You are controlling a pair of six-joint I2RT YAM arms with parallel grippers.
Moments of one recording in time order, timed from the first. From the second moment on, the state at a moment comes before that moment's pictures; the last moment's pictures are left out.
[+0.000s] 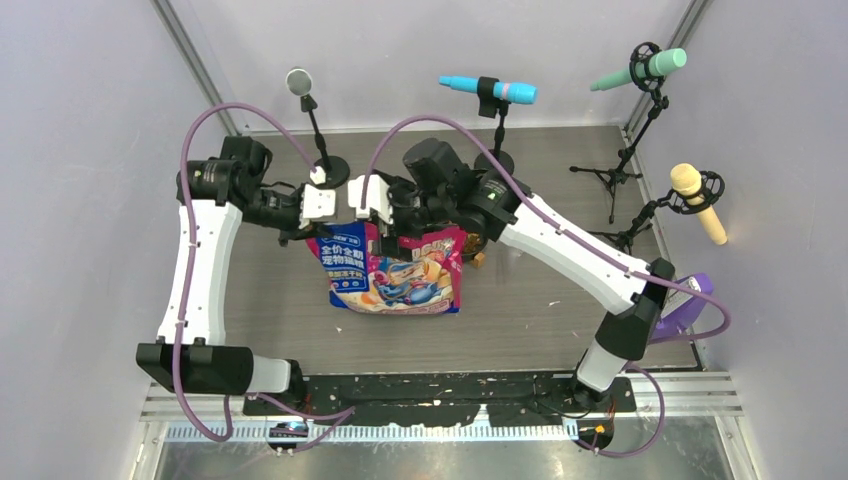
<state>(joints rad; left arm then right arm) -0.03 1.36 1.66 -1.59 0.86 1.51 0.95 1.67 1.85 -0.75 -0.38 -0.63</state>
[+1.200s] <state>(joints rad) -0.03 1.31 1.62 -1.57 0.85 1.48 0.98 1.47 1.55 -0.75 0.07 -0.81</state>
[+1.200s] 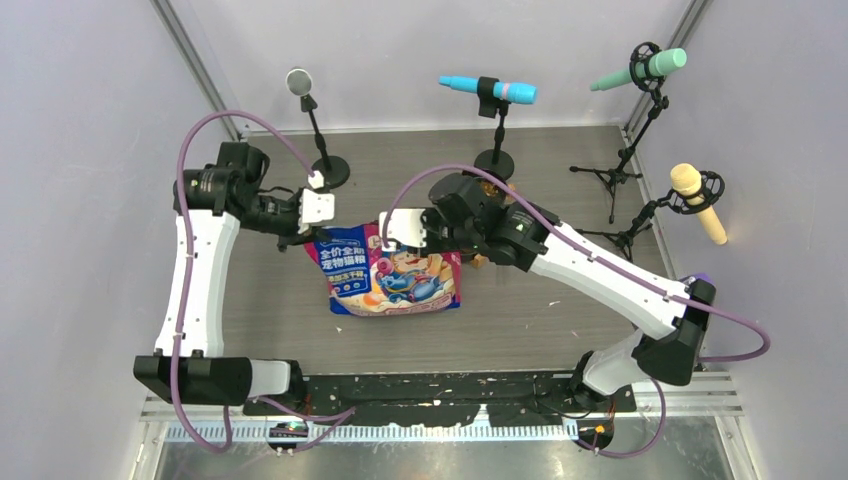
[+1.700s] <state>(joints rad) -0.02 0.90 1.15 -0.98 0.82 1.10 0.92 1.35 1.39 -0.62 0.06 -0.78</state>
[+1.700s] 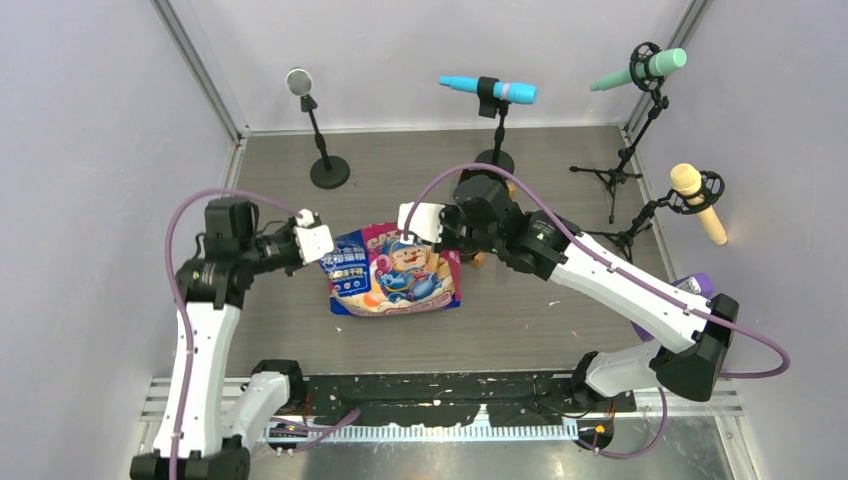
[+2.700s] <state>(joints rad) -0.05 0.68 0.90 -0.64 0.72 0.87 0.90 1.57 1.68 -0.58 -0.41 -0.59</state>
